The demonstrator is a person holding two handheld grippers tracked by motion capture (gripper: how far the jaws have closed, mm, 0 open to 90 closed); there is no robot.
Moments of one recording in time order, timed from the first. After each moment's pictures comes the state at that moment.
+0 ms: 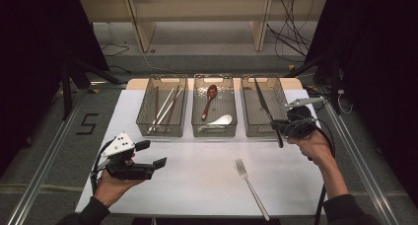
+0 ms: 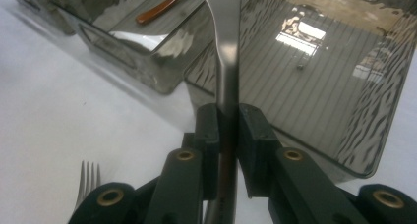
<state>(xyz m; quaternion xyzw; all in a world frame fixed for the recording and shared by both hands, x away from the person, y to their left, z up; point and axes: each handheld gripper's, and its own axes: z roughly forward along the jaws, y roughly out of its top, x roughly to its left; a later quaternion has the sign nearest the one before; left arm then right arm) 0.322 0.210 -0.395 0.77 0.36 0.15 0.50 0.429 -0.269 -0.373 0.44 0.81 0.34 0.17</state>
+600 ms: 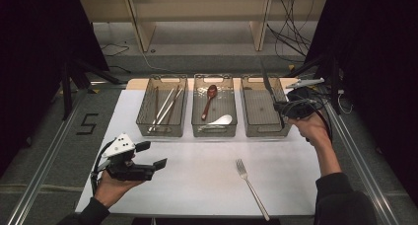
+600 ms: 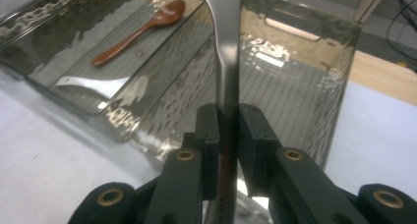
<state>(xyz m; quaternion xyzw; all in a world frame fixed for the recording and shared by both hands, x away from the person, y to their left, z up) 0.322 0.210 -0.396 0.78 0.35 0.15 0.50 0.471 -0.271 -0.350 0.46 0.79 0.34 0.21</state>
